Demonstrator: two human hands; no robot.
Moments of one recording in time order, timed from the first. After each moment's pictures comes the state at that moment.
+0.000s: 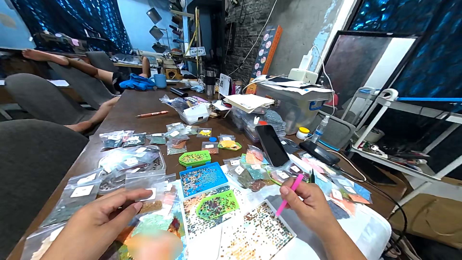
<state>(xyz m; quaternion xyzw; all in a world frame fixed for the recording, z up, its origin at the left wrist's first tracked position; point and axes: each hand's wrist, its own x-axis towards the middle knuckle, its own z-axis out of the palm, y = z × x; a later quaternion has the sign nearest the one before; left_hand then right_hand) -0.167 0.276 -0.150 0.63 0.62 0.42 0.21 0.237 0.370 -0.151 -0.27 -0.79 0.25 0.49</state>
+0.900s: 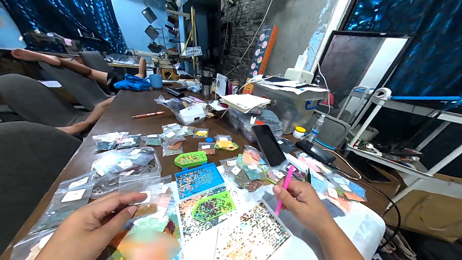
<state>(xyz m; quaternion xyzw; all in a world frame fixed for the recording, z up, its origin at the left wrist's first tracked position) -0.167 0.275 -0.148 0.63 0.61 0.42 0.22 0.237 0.366 -0.143 -0.36 -0.76 0.31 0.44</state>
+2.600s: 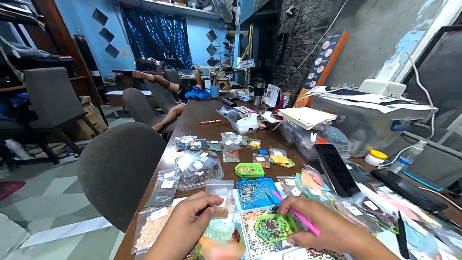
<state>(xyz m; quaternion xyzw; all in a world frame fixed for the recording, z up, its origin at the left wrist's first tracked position) -0.151 0.279 -0.158 0.64 0.58 0.48 0.15 0.159 0.421 -0.127 -0.19 -0.93 0.29 0.12</state>
